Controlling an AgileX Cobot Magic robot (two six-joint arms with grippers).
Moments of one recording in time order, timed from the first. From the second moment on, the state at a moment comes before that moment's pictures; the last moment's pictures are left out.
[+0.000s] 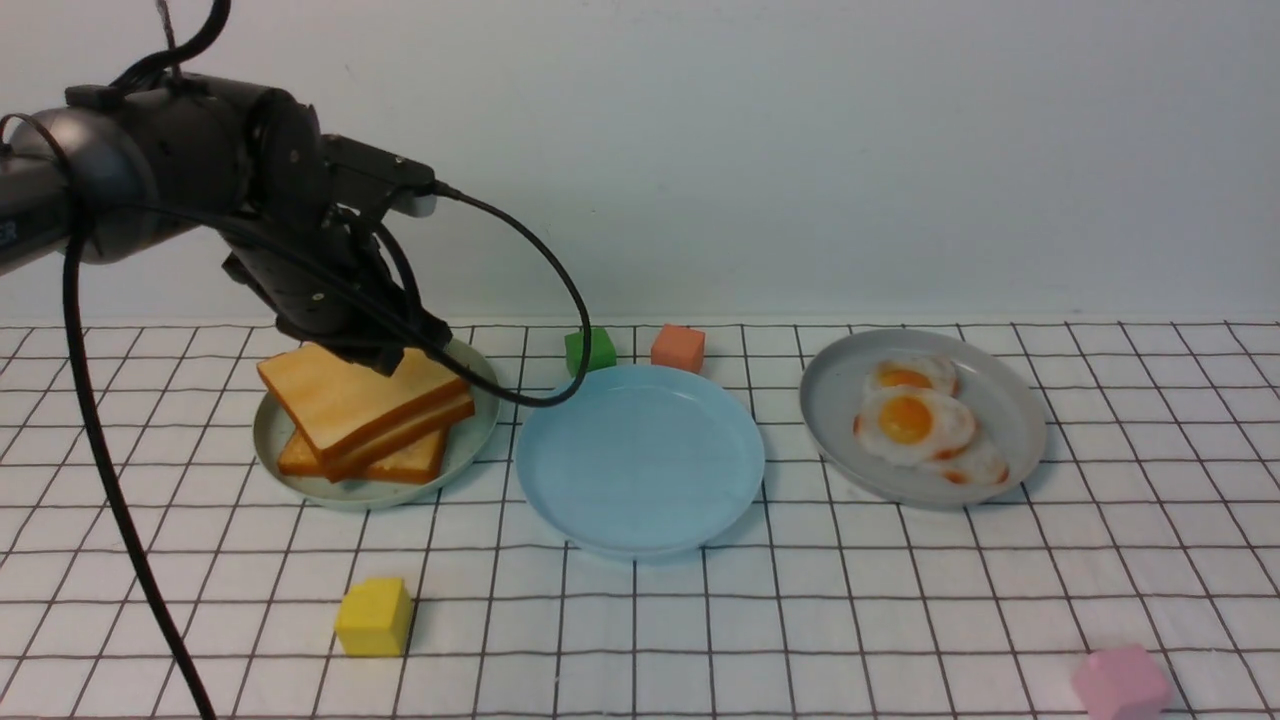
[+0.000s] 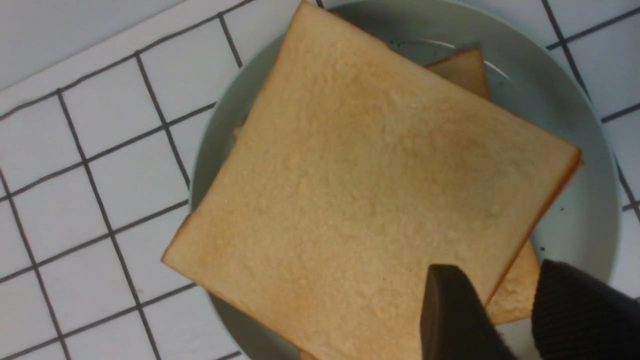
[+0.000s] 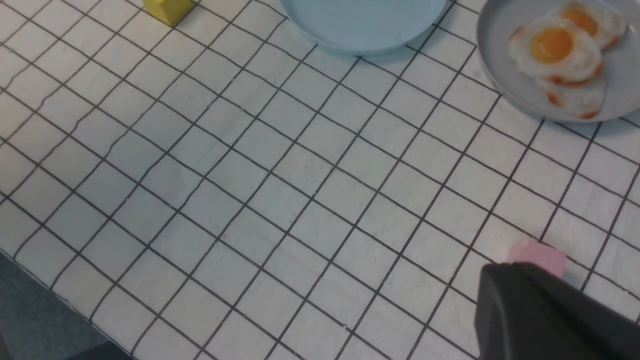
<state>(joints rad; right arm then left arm) 0.52 0.66 -0.93 0.10 1.09 -0.11 -0.20 1.97 -1.59 0.07 0.76 0.15</state>
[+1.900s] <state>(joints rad) 0.52 0.65 -0.93 0.09 1.09 -0.11 -0.66 2.03 -1.59 0.15 0.64 0.17</state>
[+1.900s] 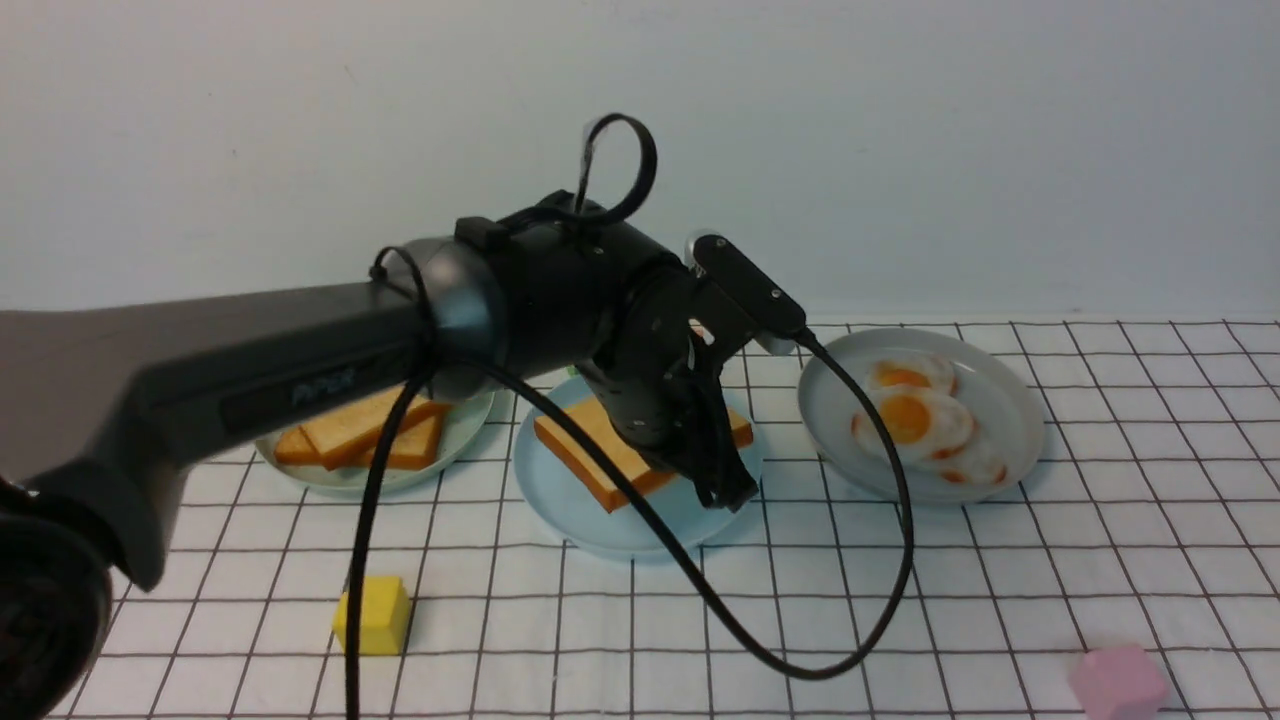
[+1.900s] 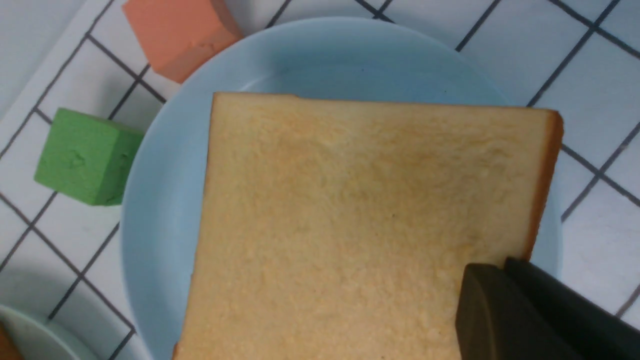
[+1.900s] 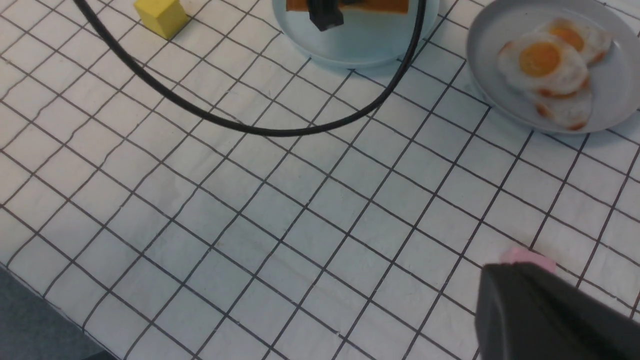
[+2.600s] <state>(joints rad) 0.52 0.79 -0.93 0.04 1.08 -0.06 -0.72 1.88 -1.60 0.18 0.78 -0.08</state>
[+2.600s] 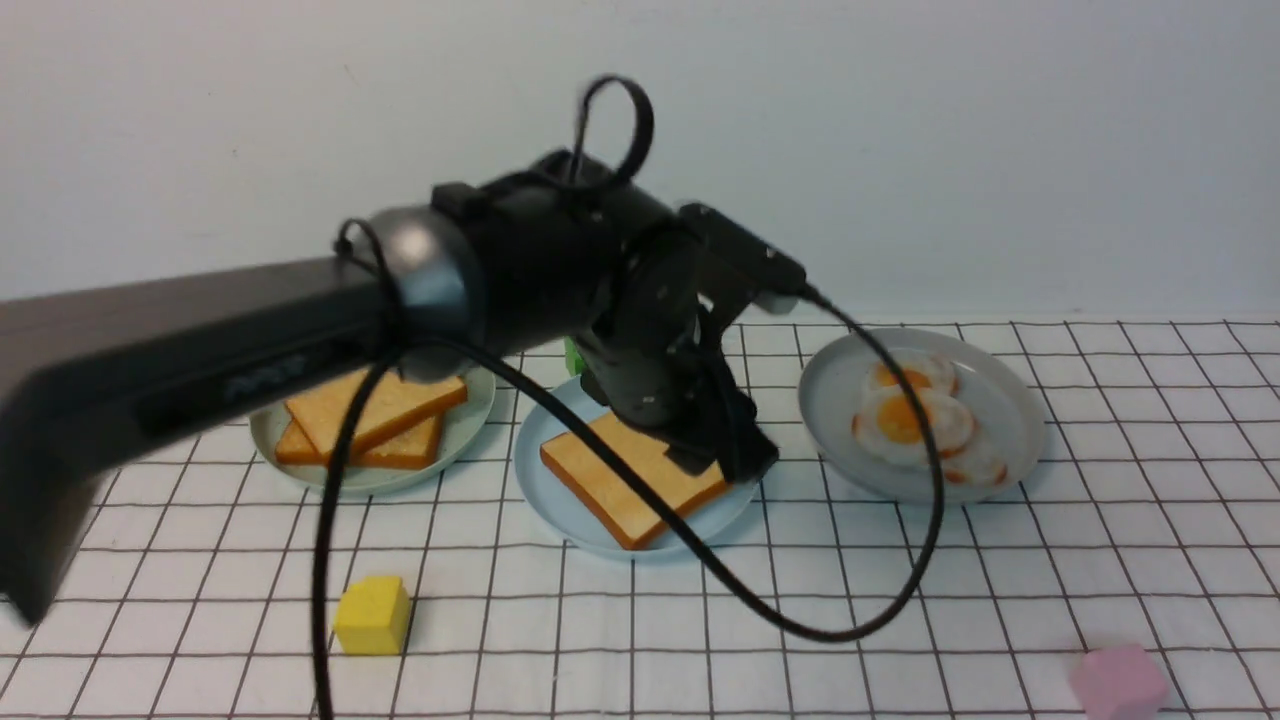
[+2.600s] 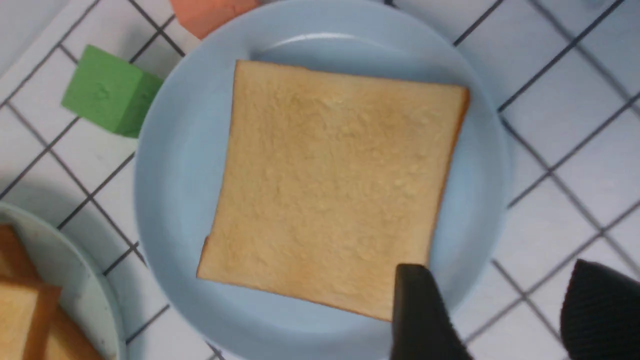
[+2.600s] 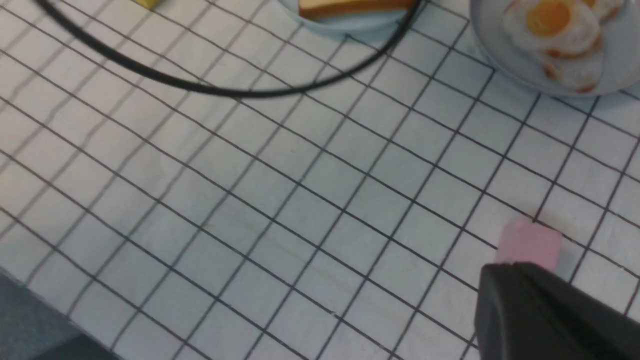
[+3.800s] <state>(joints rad) 0.01 2.10 -1.55 0.51 0.68 -0.12 -0.78 0.73 -0.80 0.05 0.39 -0.21</state>
